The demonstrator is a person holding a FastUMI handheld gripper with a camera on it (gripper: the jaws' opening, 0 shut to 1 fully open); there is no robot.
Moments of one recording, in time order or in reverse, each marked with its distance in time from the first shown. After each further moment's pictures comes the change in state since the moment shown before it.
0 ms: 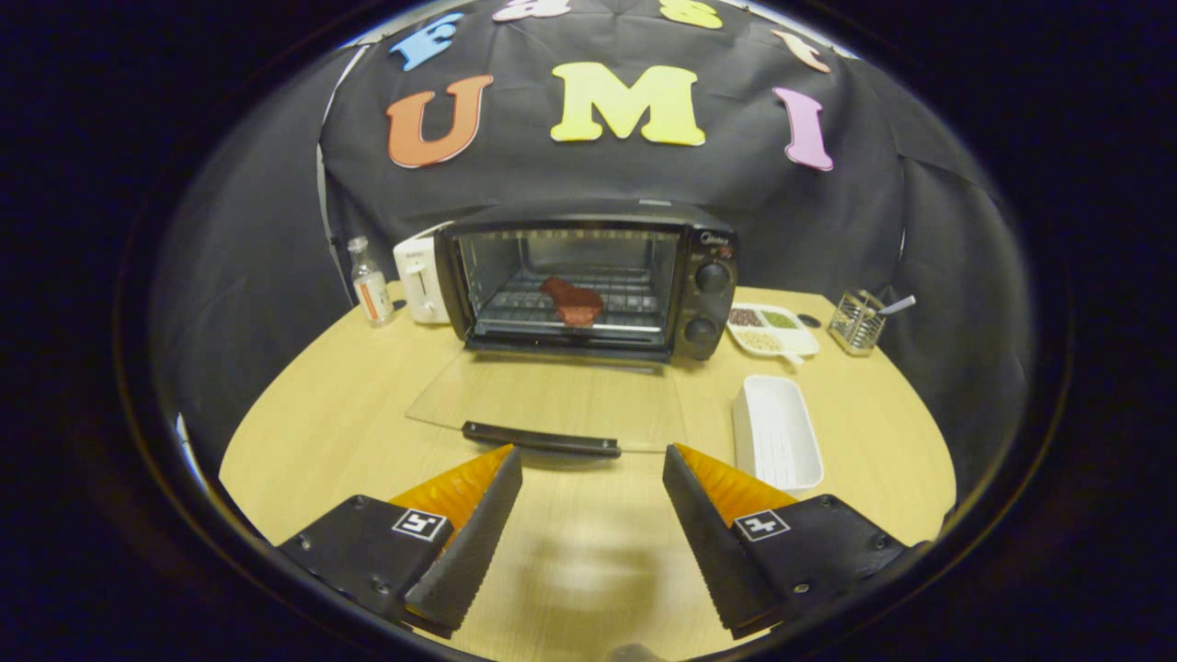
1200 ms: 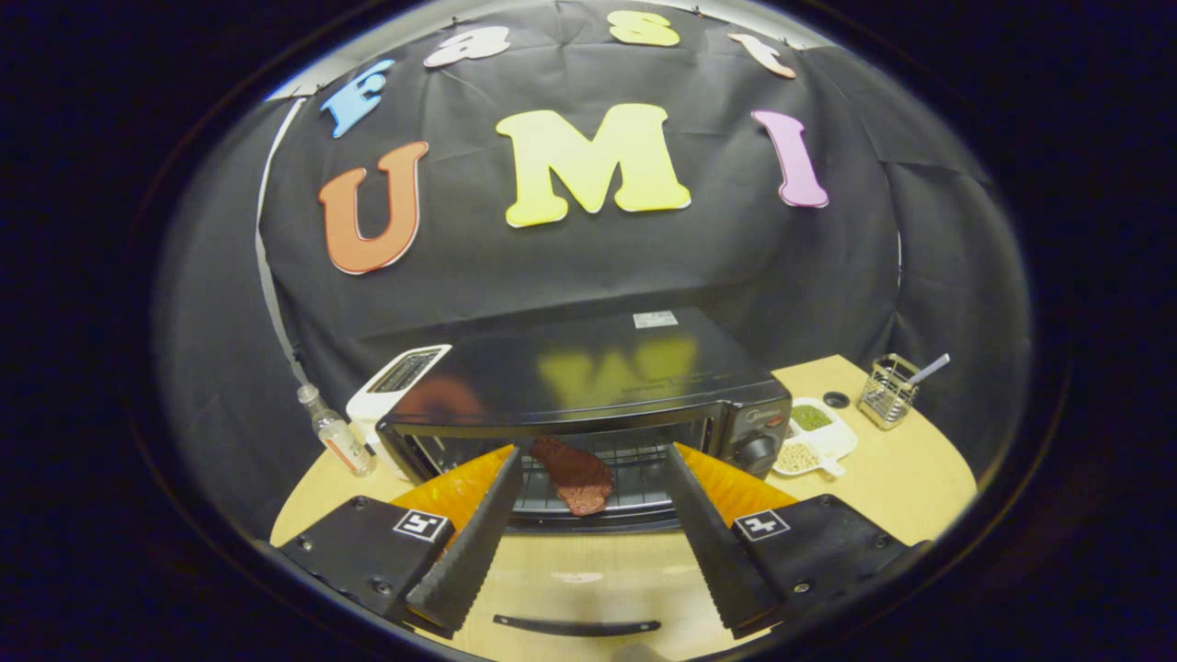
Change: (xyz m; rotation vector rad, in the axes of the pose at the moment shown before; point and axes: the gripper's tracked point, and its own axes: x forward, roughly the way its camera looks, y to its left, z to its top) arm 0.059 -0.002 0.204 0.129 -0.240 -0.023
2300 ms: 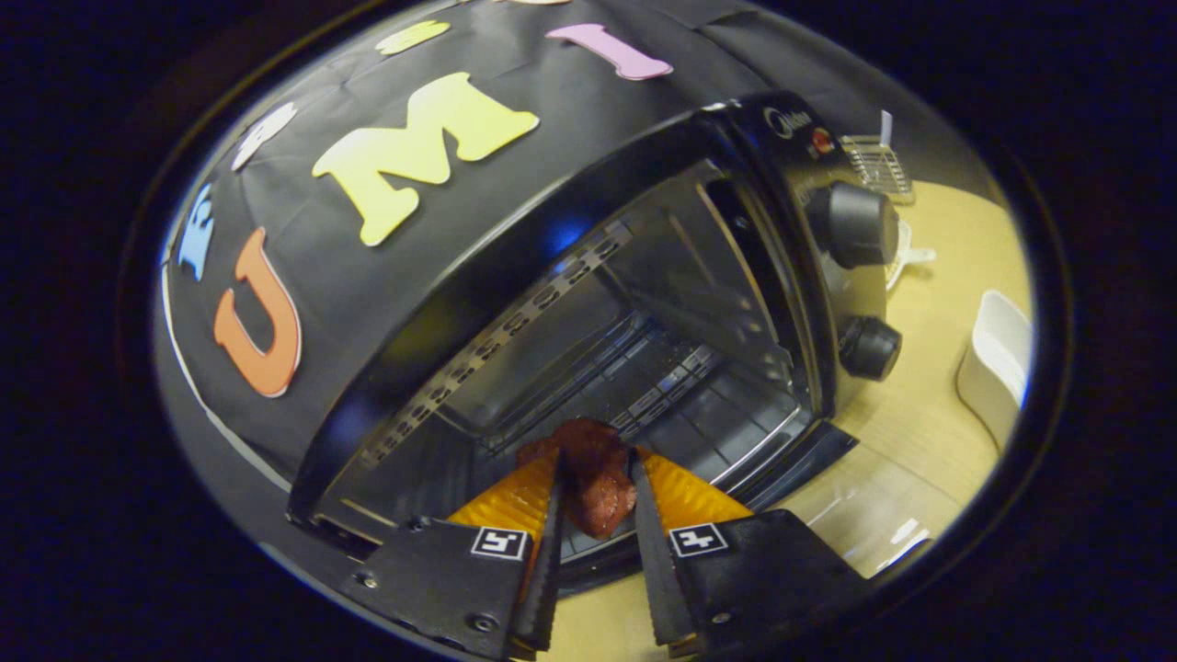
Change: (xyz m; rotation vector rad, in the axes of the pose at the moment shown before) arm 0.151 0.010 -0.079 0.521 0.048 -0.061
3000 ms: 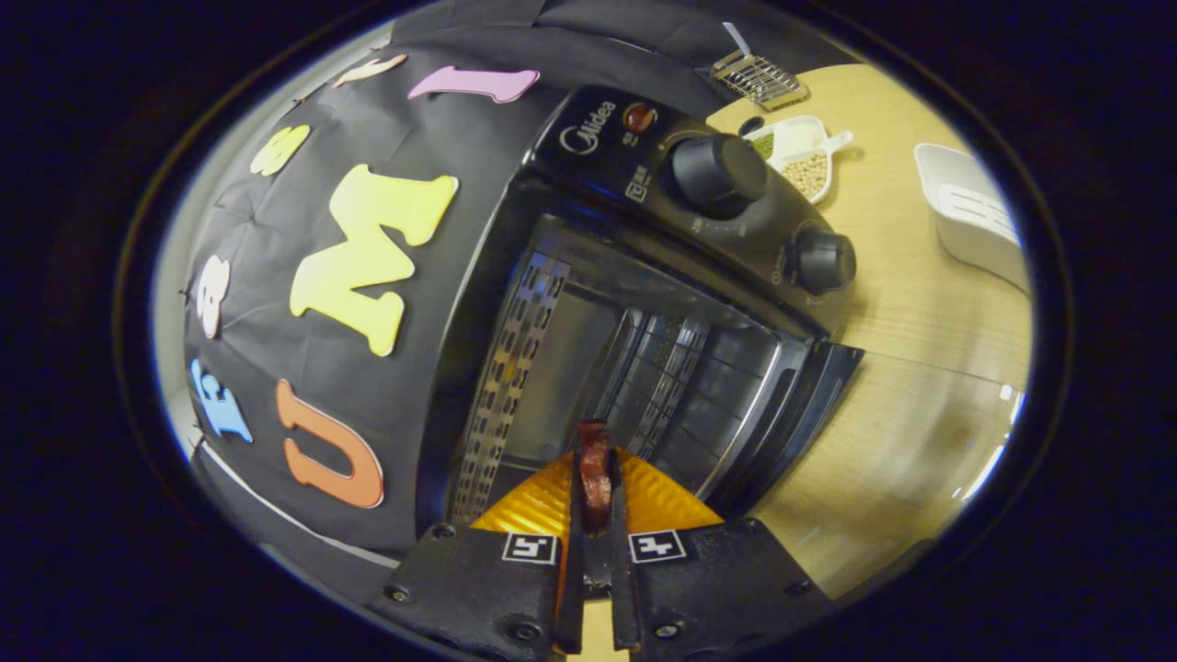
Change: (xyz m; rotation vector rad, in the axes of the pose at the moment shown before) arm -0.012 0.021 0.016 0.541 -0.014 0.134
